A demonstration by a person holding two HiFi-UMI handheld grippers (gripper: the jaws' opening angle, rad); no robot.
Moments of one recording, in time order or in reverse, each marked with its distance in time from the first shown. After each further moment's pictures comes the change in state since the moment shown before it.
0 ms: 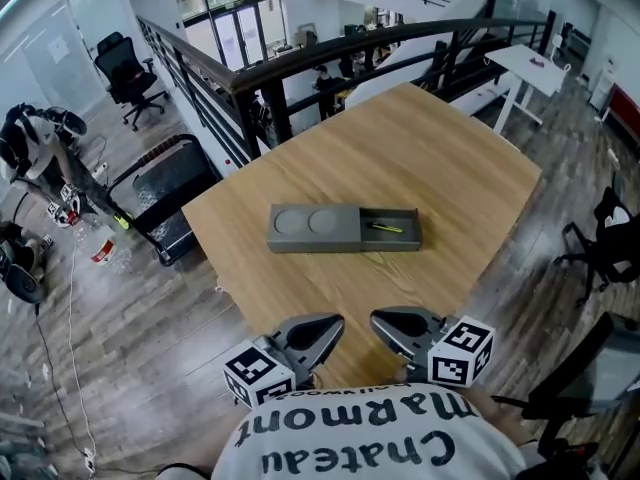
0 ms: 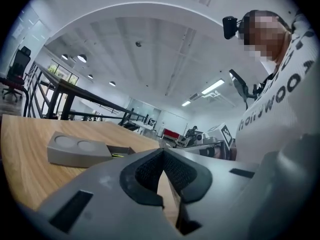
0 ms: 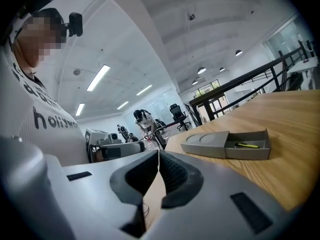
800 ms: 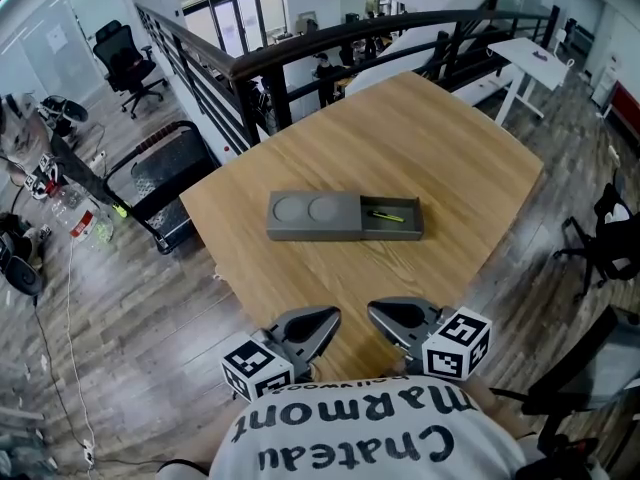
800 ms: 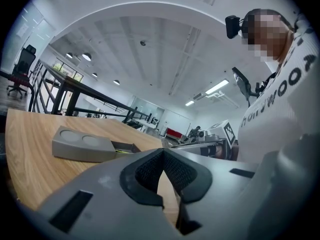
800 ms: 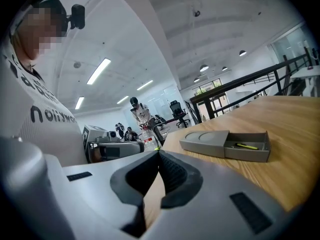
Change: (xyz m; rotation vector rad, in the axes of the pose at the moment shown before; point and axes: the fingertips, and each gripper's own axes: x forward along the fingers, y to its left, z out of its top) left arm -0.004 0.008 -0.011 -0.032 0.008 0.037; right arm 0.008 -0.002 -0.005 -0.047 0.053 -0.015
